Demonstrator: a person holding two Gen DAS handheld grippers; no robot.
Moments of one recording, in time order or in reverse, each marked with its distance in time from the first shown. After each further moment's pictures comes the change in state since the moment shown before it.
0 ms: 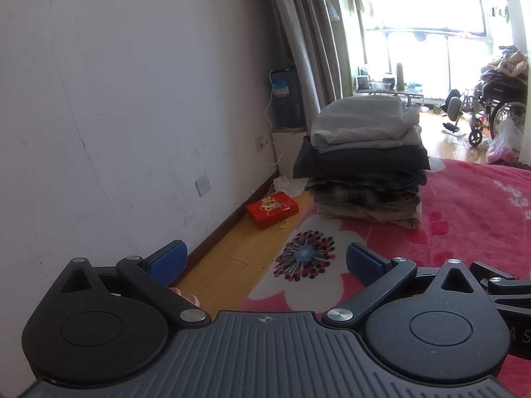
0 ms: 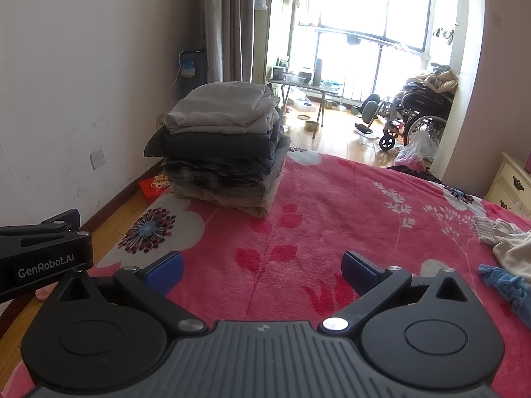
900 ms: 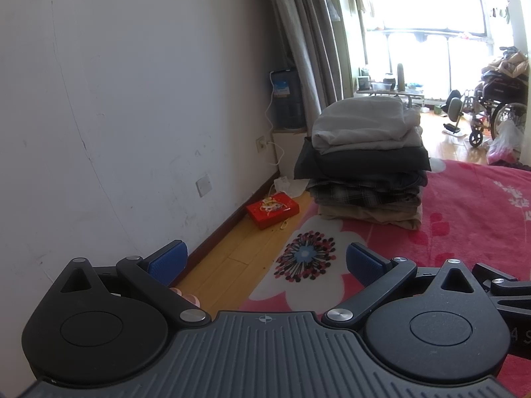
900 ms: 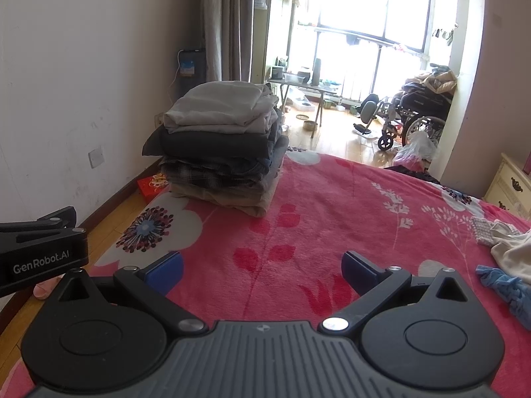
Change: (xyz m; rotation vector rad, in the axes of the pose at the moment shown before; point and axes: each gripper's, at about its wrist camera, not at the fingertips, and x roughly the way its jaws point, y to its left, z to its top) left arm 0.000 0.001 0.001 -0.002 0.000 0.002; right arm 0.000 0.000 0.001 -0.006 0.001 -0.006
